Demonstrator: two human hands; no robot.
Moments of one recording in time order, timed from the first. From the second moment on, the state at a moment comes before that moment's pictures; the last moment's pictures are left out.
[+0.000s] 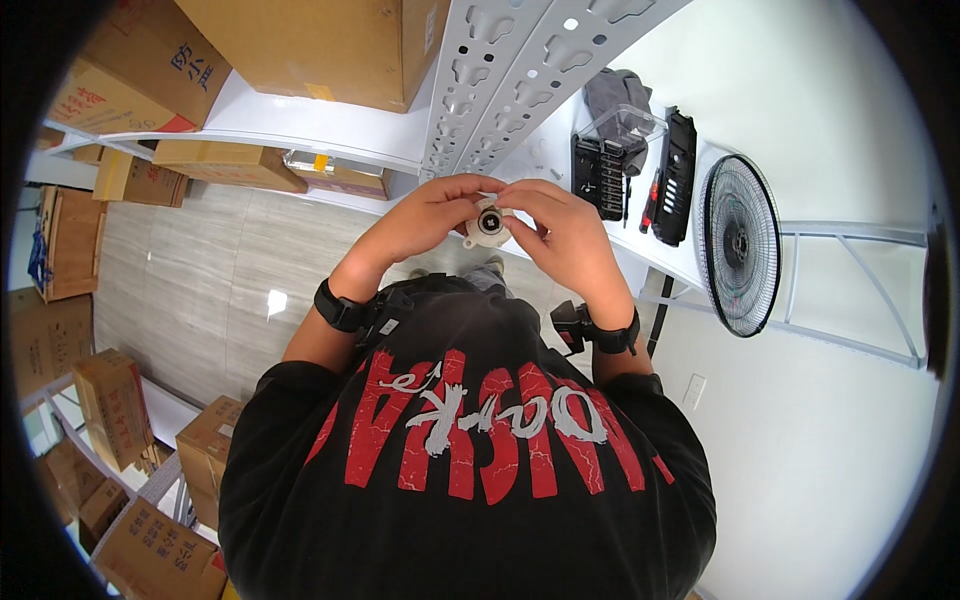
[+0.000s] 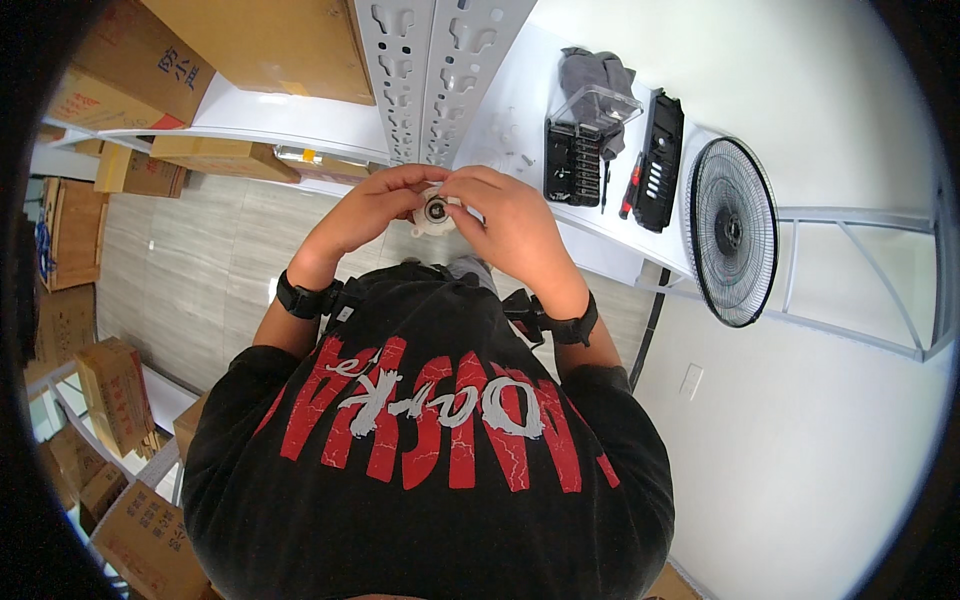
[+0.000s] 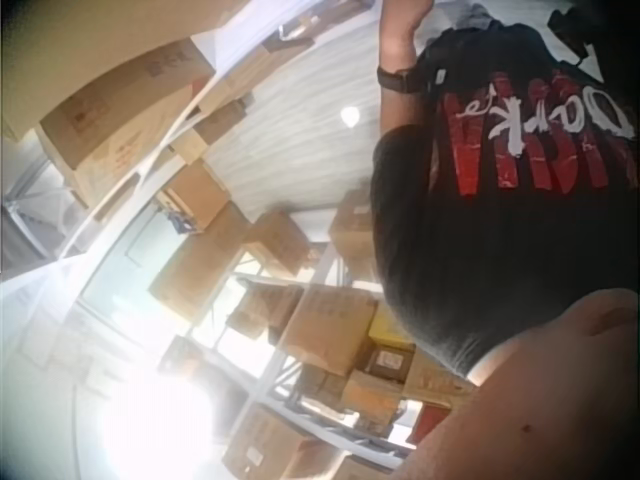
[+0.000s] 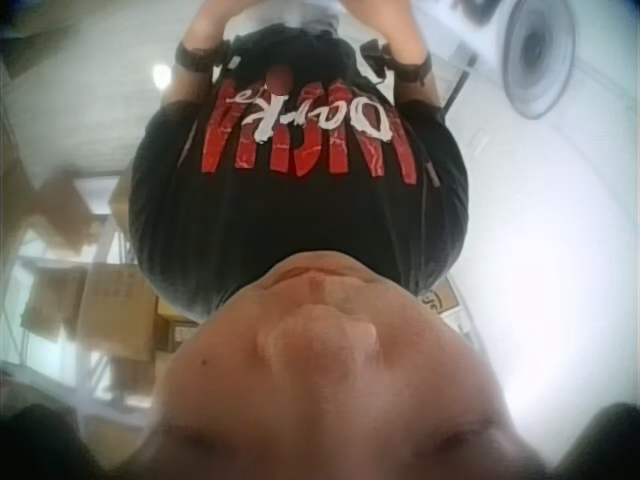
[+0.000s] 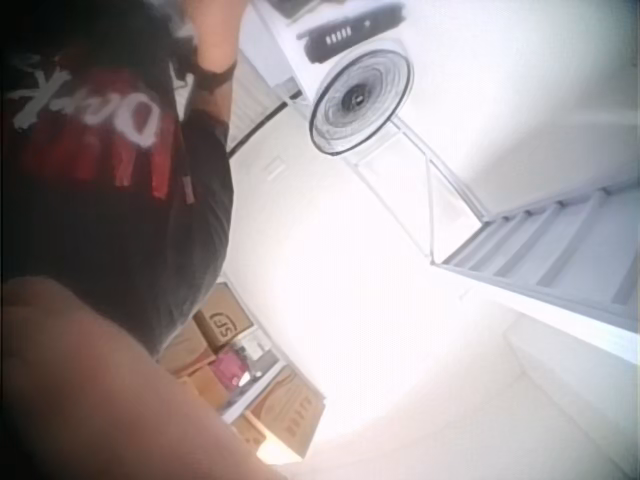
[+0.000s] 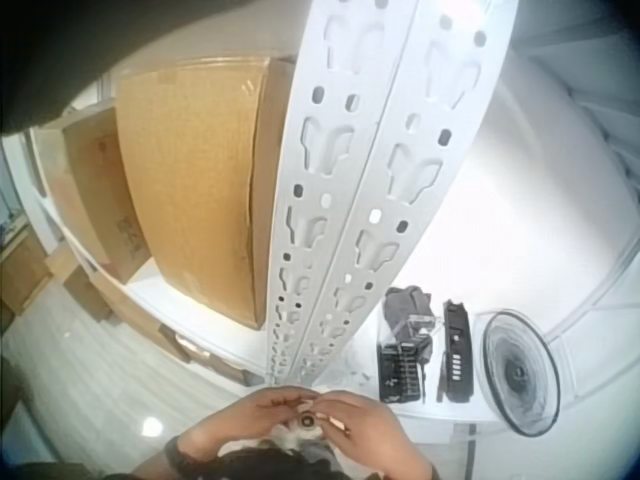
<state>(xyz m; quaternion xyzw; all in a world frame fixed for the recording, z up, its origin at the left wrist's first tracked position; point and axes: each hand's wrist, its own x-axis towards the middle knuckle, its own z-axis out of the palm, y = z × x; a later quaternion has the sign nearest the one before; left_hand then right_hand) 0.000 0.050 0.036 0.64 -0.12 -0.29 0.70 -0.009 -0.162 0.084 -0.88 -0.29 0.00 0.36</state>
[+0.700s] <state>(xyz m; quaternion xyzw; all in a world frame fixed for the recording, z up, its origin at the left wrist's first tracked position) 0.003 0.052 0.007 0.62 -0.04 -0.29 0.73 0.026 -0.227 0.018 -0.91 -0.08 -0.08 0.39</state>
